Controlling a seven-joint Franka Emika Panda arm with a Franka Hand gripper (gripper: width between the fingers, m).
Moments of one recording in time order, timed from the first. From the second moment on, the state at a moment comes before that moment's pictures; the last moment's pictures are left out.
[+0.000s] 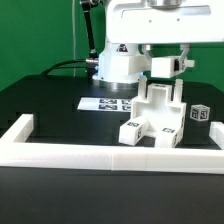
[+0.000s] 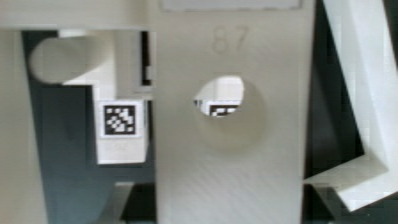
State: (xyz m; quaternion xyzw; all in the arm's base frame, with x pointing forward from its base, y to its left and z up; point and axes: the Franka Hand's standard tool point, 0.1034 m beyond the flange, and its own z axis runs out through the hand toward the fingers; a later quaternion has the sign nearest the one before) arm 0.551 0.048 0.130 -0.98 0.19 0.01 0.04
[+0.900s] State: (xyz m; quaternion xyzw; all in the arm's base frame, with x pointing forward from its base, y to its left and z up) arm 0.550 0.051 0.123 -0.98 0.21 0.02 0.04
